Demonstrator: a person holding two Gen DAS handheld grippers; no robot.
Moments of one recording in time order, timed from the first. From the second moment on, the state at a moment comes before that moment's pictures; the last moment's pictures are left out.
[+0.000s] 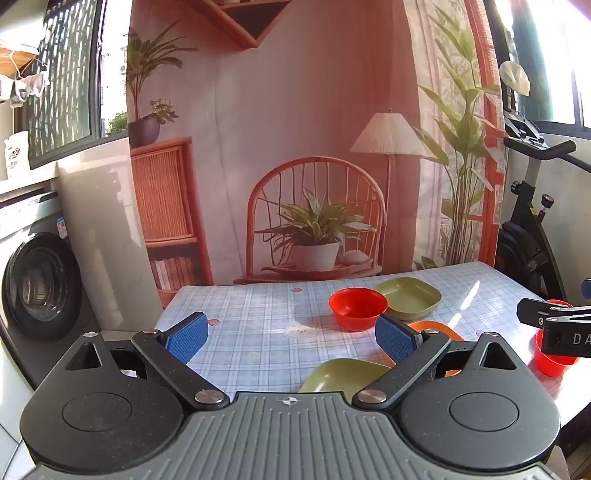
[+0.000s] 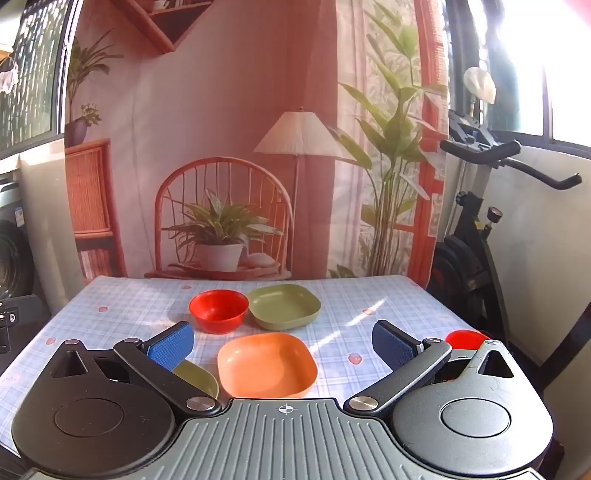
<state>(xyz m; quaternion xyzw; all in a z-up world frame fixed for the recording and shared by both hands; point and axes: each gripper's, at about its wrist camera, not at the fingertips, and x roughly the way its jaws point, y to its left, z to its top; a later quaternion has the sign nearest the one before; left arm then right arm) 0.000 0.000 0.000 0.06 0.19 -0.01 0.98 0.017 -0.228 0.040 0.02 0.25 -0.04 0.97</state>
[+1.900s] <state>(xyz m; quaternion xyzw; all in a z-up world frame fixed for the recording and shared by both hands) 0.004 0.002 0.000 0.05 0.20 -0.01 0.98 0.018 -0.228 0.039 0.02 0.25 -0.04 0.97</state>
